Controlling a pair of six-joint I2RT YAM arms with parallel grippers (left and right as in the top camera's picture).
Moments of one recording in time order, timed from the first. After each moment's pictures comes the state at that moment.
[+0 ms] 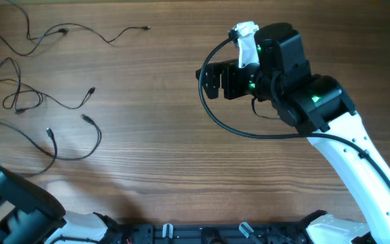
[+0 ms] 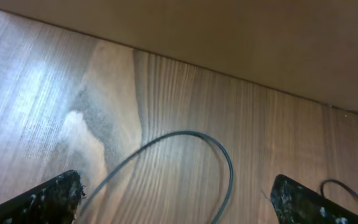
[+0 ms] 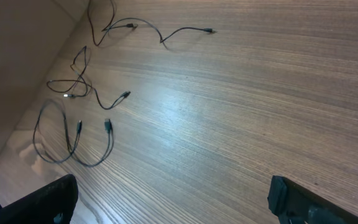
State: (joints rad) left arm 0.79 1.70 1.30 -0.53 -0.52 -0.87; right arm 0.51 1.43 1.49 -0.75 -0.25 0.33
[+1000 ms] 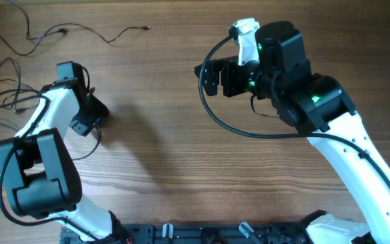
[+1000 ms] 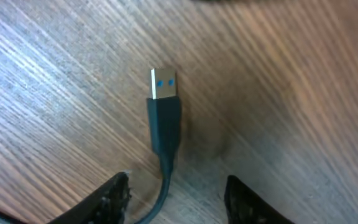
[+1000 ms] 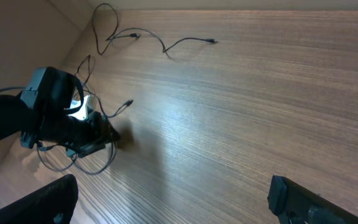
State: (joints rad) left arm 0.21 1.82 1.11 -0.75 -0.08 -0.63; right arm 0.51 1.43 1.49 -0.72 -0.24 0.34
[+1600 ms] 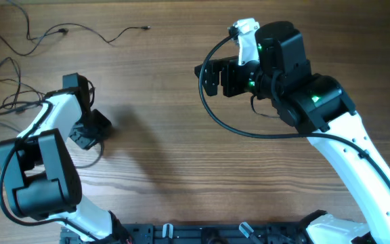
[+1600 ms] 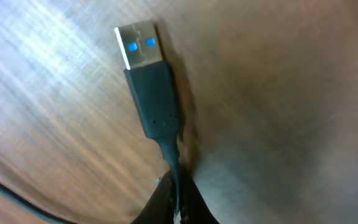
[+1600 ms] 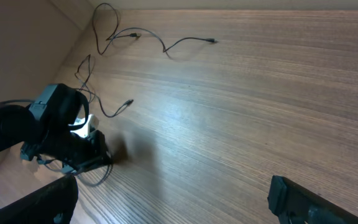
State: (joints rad) left arm 0.21 1.81 1.04 -0.86 -0.09 -0.63; right arm 0.51 1.43 1.49 -0.72 -0.24 0.34
